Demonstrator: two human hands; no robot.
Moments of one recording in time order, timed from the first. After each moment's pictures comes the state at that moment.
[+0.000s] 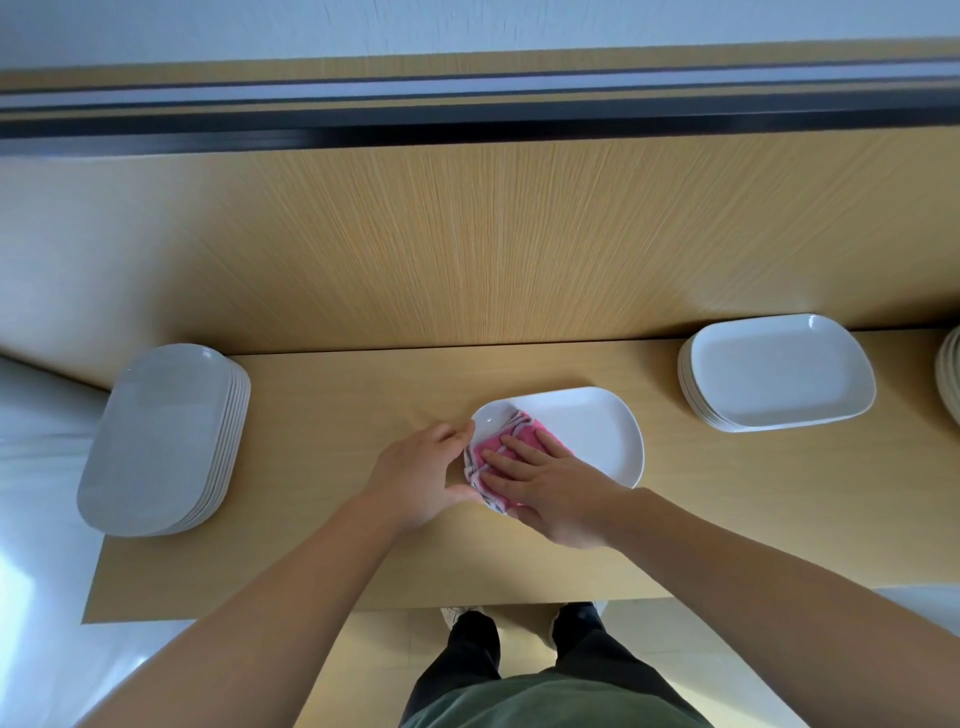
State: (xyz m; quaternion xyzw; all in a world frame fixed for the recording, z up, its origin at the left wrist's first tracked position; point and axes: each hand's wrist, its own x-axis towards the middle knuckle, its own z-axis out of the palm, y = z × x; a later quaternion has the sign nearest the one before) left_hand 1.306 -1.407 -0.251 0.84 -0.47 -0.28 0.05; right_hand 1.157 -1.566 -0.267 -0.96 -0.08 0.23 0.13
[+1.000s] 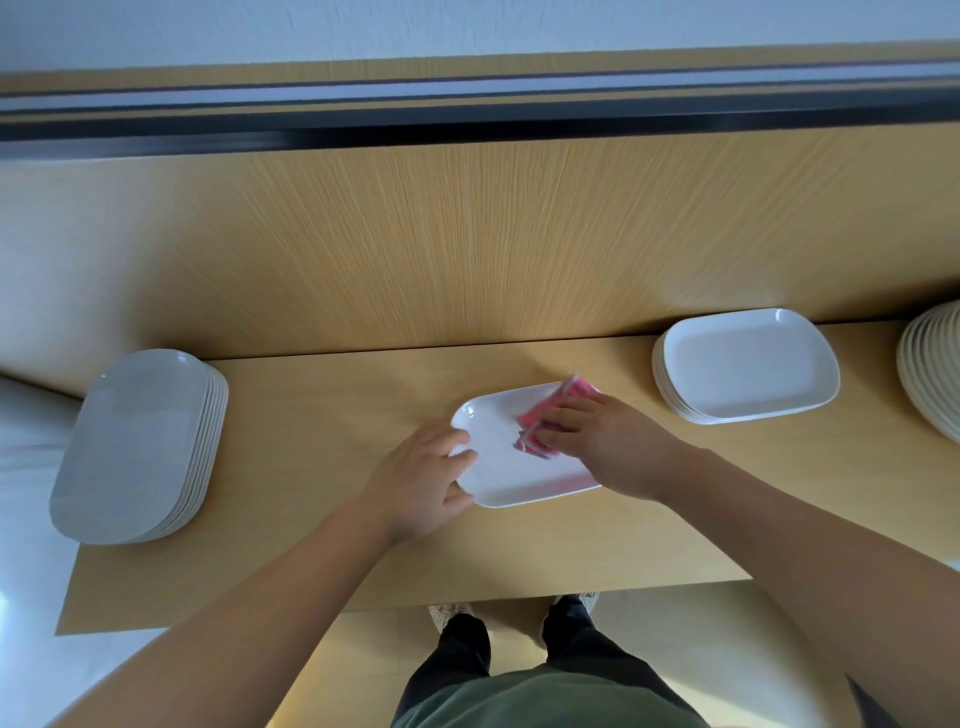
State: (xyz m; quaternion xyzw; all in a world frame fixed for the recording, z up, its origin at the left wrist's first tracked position) left_hand 1.293 -1.409 -0.251 0.77 -0.60 -0.19 0.07; right_hand 1.133 -1.639 -0.231 -0.99 -0.09 0.08 0.08
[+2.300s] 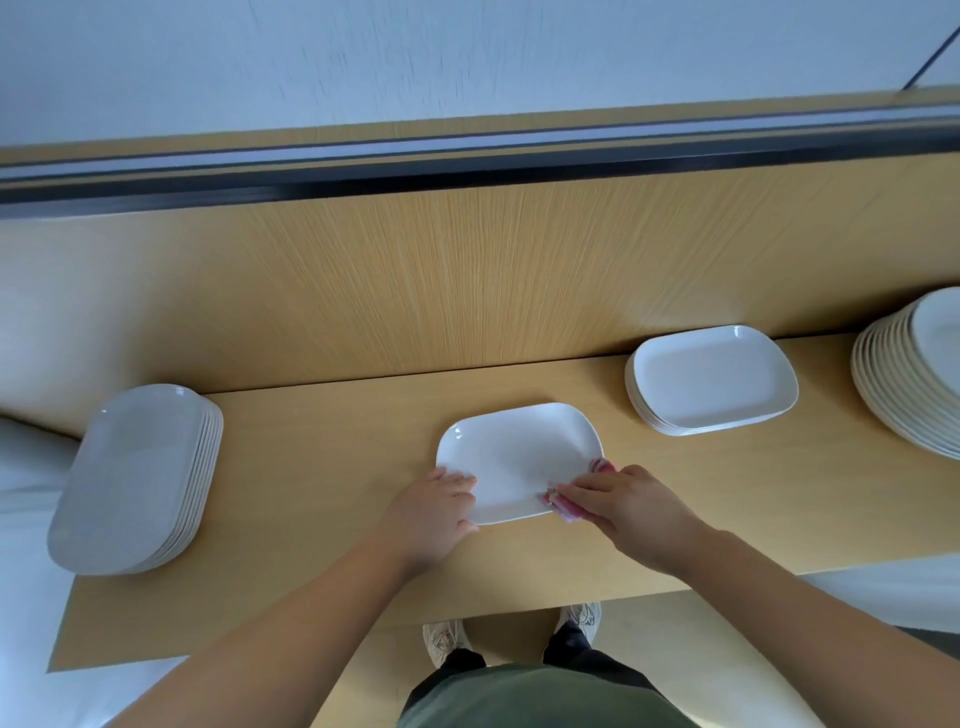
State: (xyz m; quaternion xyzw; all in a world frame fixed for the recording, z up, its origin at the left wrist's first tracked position) left_hand 1.265 -1.419 -0.265 0.75 -0.64 -0.20 -0.01; right_hand 1.054 -1.618 -0.250 -0.99 0.05 0.02 0.15
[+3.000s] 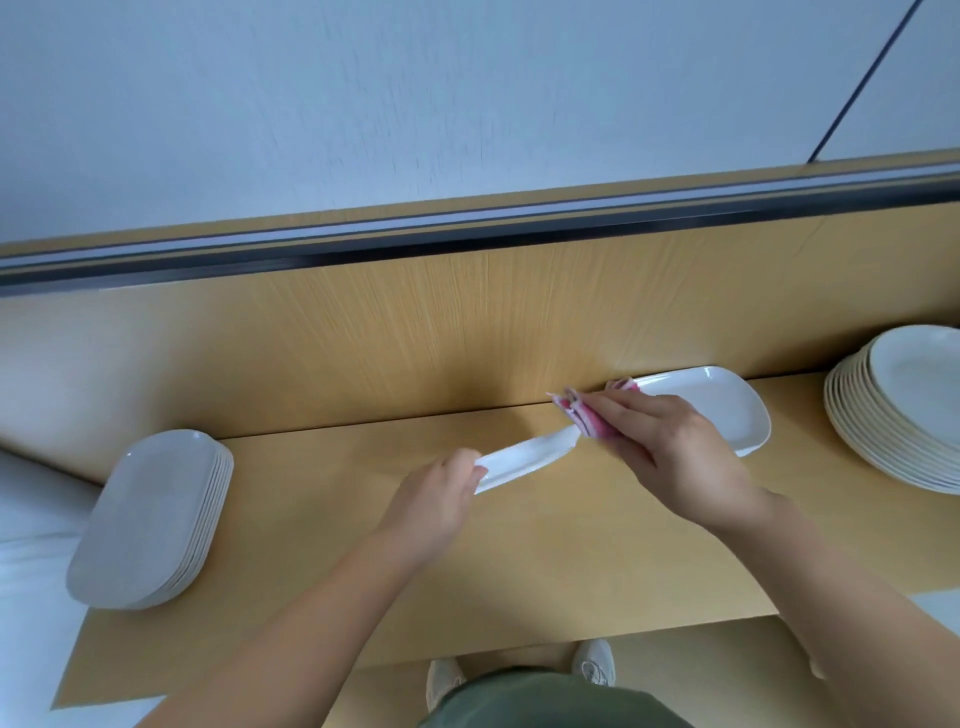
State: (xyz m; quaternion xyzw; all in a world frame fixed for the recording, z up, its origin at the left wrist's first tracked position) left_hand 1.246 -1.459 -0.177 0.85 -0.47 -0.16 0.18; right_hand 1.074 -1.667 -0.135 -0.94 0.04 -0.25 0.22
